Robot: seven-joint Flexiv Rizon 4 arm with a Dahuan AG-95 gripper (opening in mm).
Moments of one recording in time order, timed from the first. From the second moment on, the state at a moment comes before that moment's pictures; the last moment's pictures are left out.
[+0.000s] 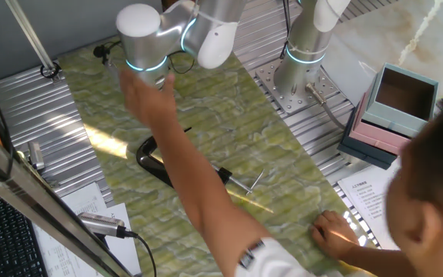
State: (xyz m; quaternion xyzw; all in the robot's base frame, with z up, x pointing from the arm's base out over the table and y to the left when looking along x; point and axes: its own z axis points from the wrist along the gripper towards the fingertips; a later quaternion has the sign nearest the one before) arm 0.498 -0.045 0.032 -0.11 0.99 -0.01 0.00
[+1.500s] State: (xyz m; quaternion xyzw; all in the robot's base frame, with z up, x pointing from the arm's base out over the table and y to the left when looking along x) arm 0.478 -0.042 0.028 -0.13 0.99 0.00 0.00
